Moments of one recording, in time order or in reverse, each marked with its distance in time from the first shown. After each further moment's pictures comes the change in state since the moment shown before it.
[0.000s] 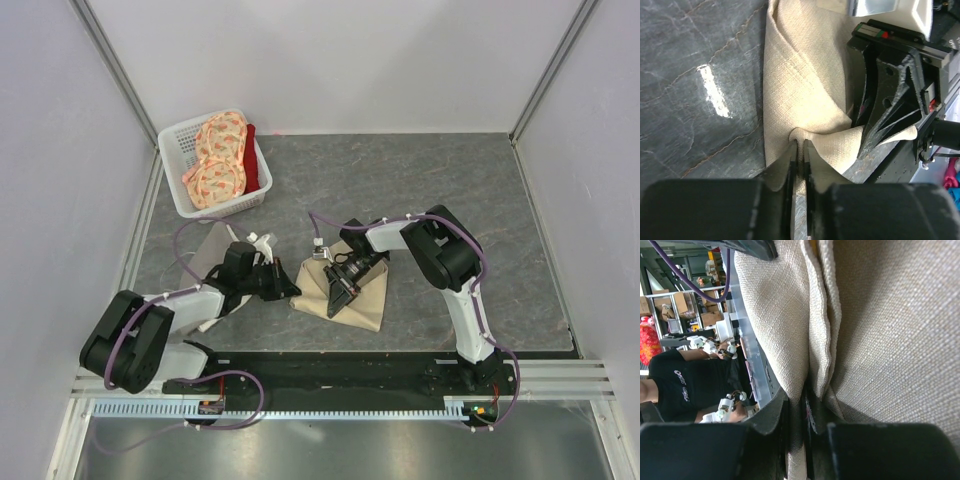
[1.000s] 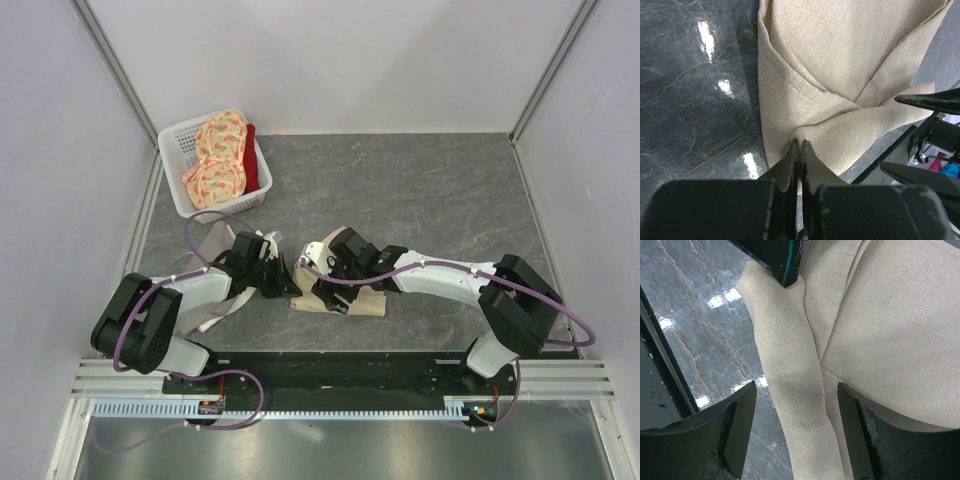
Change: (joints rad) left arm -0.001 0.121 0.155 -0.233 0.017 -0.011; right arm 0.282 -0.609 -0.289 0.354 0.911 -0.031
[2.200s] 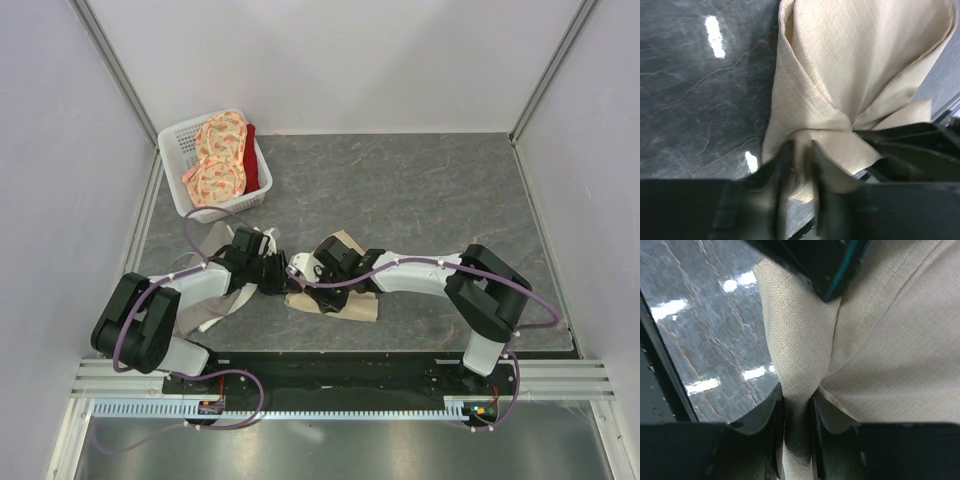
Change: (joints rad) left arm 0.013 0.008 0.050 -0.076 -0.029 0.003; right arm 0.049 0.158 0.037 0.040 -0.030 -0.002
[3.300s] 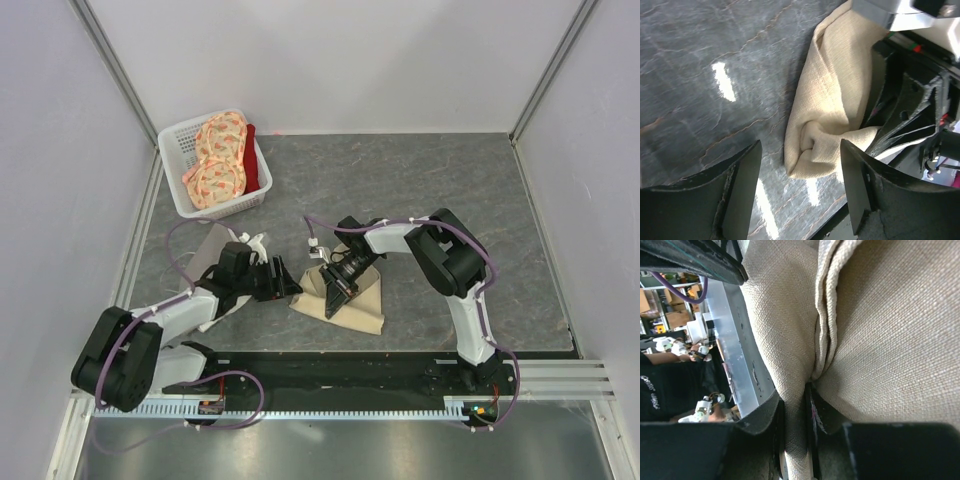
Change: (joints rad) left arm 0.004 -0.229 -0.187 0.145 -0.062 0.007; right arm -0.287 0.376 0.236 -0.351 -0.766 0.066
